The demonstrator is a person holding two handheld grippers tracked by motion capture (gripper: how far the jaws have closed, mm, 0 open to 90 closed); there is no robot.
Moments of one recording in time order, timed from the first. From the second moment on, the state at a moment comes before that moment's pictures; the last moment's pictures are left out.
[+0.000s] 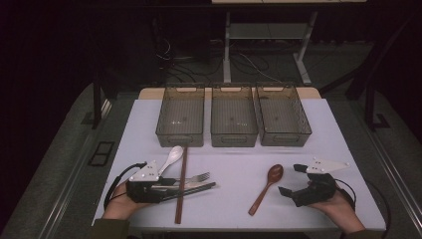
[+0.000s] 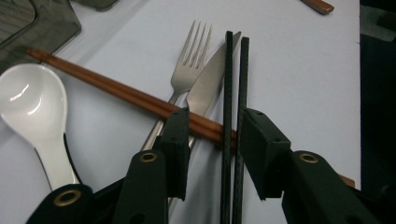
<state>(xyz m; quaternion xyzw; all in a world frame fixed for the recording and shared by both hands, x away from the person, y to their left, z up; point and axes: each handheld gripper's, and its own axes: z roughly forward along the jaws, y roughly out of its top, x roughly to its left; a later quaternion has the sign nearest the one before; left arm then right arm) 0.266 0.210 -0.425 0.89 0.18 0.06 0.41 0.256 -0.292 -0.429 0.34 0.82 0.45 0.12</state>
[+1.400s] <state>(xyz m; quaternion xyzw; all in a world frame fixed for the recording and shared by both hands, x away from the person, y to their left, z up) 0.268 0.204 -0.435 0.91 0.17 0.05 0.37 0.256 -0.291 -0.429 0.34 0.82 0.45 0.12</state>
